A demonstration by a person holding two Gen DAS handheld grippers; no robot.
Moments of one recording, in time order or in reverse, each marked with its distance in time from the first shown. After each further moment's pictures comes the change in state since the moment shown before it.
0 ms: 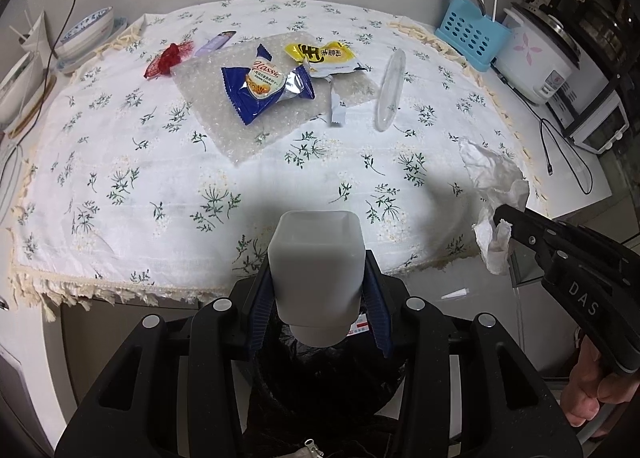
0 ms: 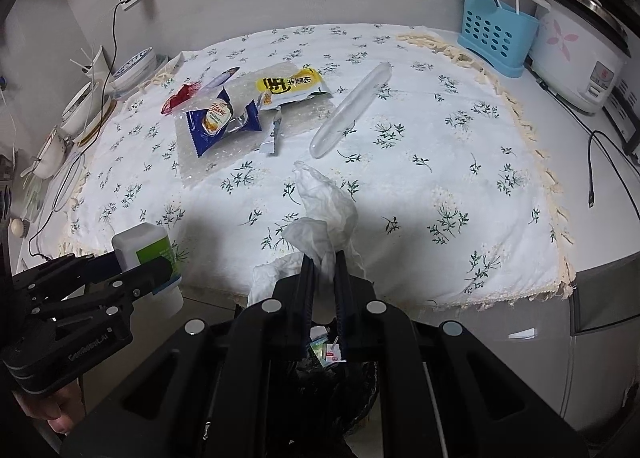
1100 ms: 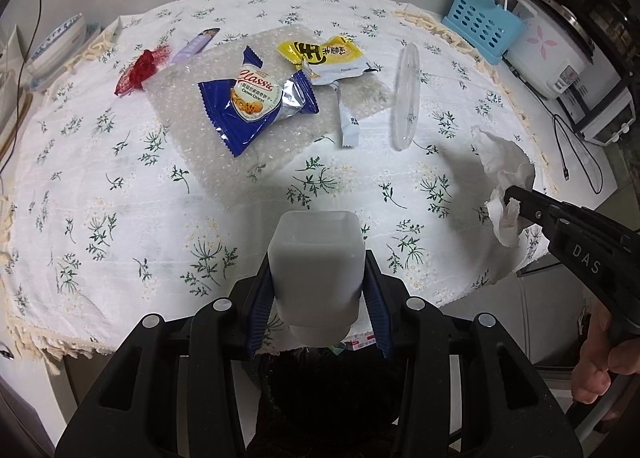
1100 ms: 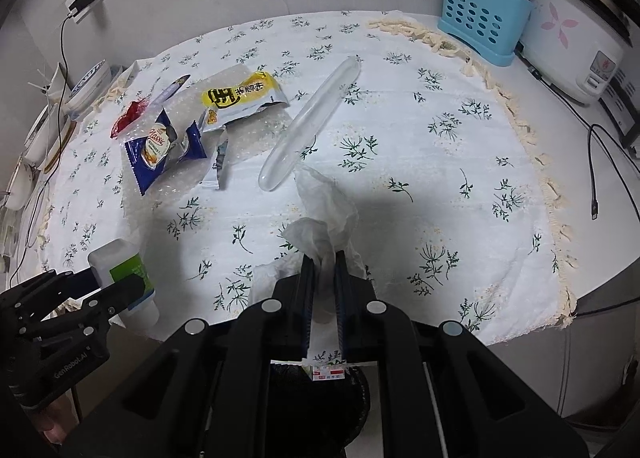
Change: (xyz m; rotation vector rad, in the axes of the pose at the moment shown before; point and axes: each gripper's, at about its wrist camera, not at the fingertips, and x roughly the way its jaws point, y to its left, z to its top) left arm 0.043 0.011 0.048 0.047 0.052 -0.009; right arm 0.050 -0.026 0.048 0.073 0.045 -0.068
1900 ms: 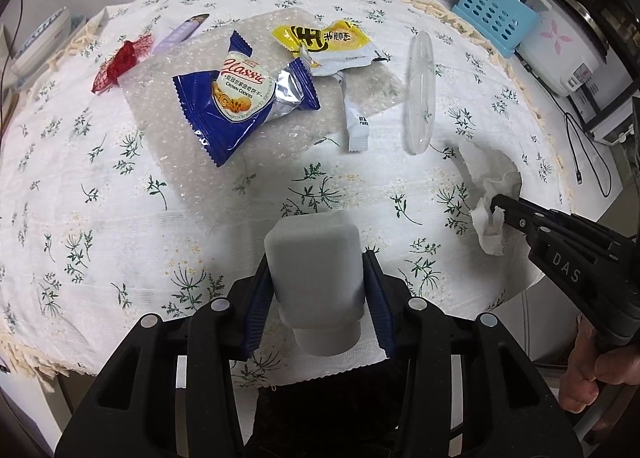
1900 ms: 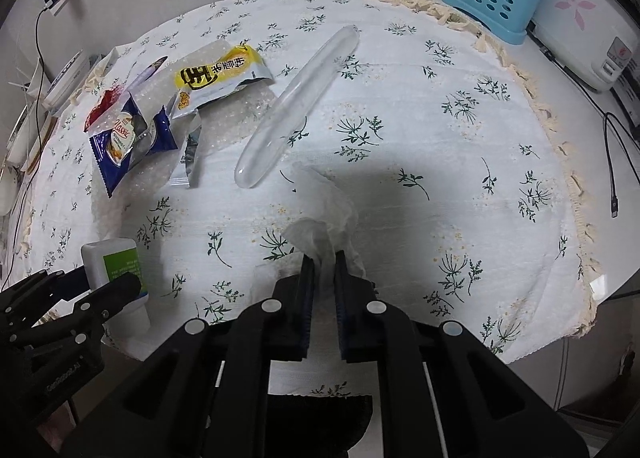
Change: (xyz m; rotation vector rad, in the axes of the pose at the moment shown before) left arm 0.035 0.000 0.019 -0.003 0.041 -0.001; right arm 0.045 -0.001 0.012 0.021 0.070 -0.021
